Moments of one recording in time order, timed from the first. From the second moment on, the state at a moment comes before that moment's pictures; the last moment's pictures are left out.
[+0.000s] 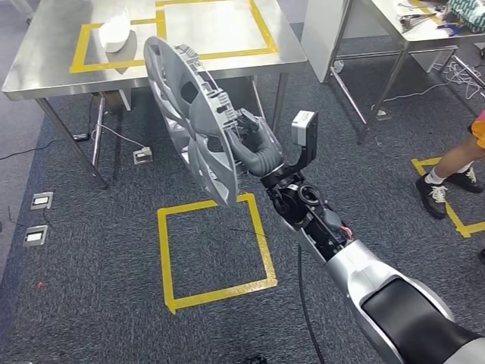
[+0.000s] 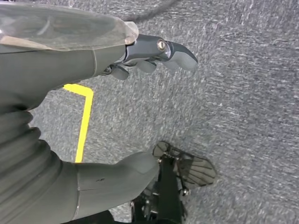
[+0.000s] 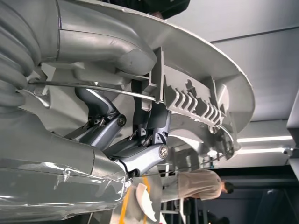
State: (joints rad) left arm -0.12 0.11 -0.92 -0.22 1.36 0.26 -0.24; right arm -0.63 0.05 0.51 -1.09 -0.69 0.20 -0.58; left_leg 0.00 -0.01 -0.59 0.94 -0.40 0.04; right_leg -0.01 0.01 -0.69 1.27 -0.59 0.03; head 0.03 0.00
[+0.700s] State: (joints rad) left arm -0.11 0.11 -0.92 -0.22 1.36 0.26 -0.24; right arm -0.64 0.06 0.52 -1.08 -0.70 0.21 -0.58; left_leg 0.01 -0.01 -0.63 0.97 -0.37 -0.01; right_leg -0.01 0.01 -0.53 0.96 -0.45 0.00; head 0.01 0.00
